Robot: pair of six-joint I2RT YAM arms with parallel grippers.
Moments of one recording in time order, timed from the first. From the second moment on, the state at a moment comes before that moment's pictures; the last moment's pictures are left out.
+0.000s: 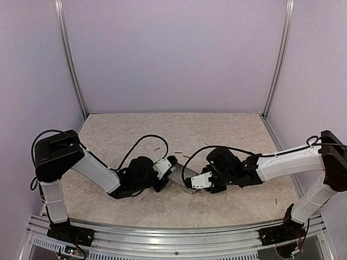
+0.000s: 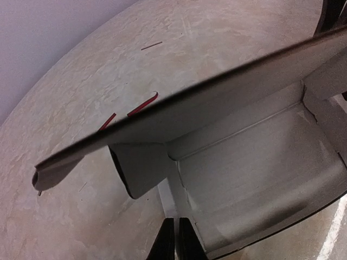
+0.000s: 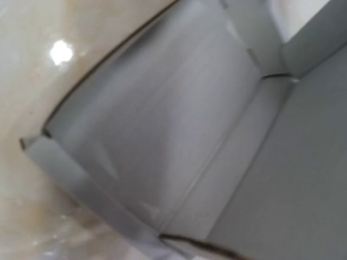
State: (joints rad) left arm -0.97 1.93 0.72 0.75 -0.17 0.24; right arm 0.98 1.55 0.78 -0.10 0.21 -0.95
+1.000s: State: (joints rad) left arm -0.97 1.93 0.72 0.74 -0.18 0.24; right arm 1.10 1.64 0.62 0.19 0.48 -1.16
